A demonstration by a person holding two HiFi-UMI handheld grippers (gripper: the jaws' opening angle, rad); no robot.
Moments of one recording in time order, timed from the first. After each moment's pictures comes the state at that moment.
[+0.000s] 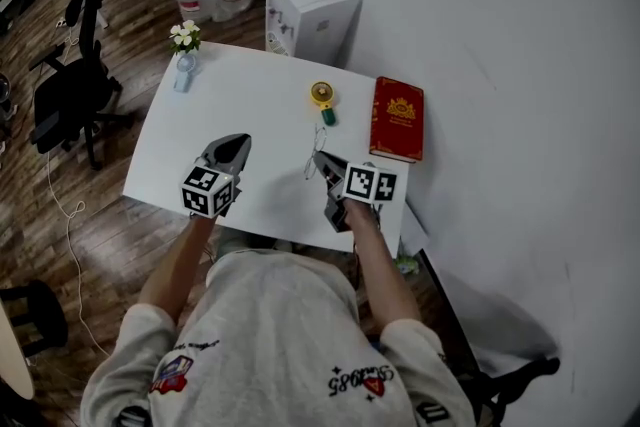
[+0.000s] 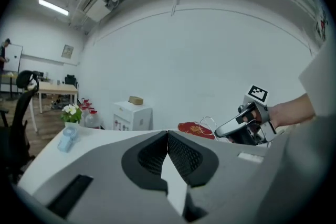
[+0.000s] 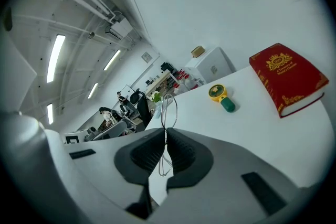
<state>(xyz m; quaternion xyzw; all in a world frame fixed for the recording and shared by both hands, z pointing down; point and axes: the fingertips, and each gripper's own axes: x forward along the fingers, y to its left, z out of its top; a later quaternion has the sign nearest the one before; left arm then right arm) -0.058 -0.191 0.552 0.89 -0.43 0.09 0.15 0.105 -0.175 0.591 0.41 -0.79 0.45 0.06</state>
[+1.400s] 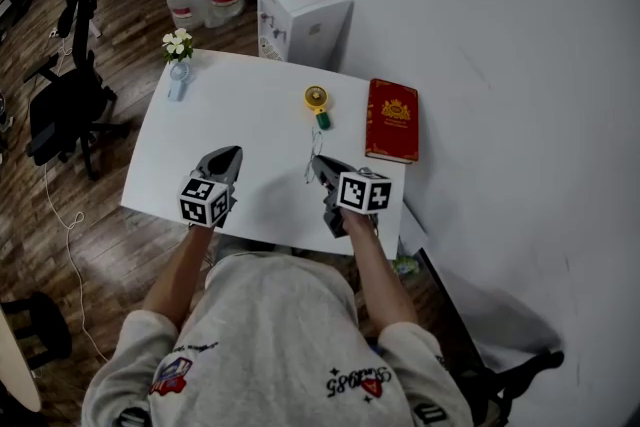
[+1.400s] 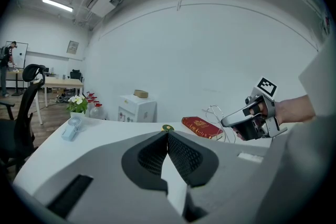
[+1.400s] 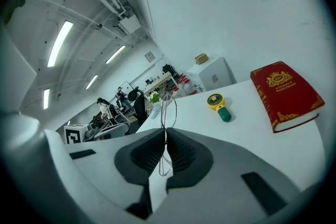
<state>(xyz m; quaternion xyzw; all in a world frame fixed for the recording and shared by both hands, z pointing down) -0.070 -0.190 0.577 0.87 -0.44 0.10 0.17 0.110 -0.176 0.586 0.43 -0.81 0.39 0.08</state>
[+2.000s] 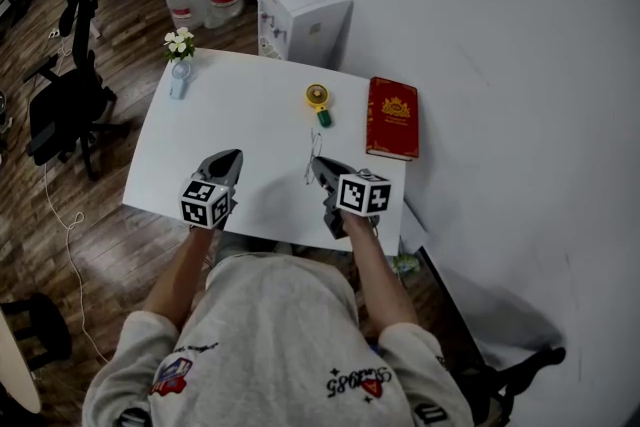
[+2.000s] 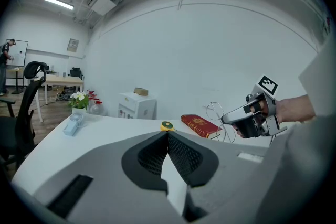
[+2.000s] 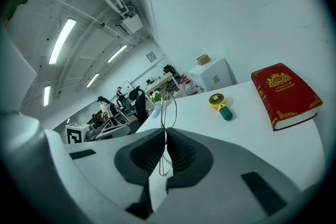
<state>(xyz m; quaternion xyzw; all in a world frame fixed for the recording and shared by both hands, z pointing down) -0.077 -0.173 0.583 0.87 -0.44 0.11 0.18 0.101 -0.159 0.582 0.43 -0.81 0.38 0.09</state>
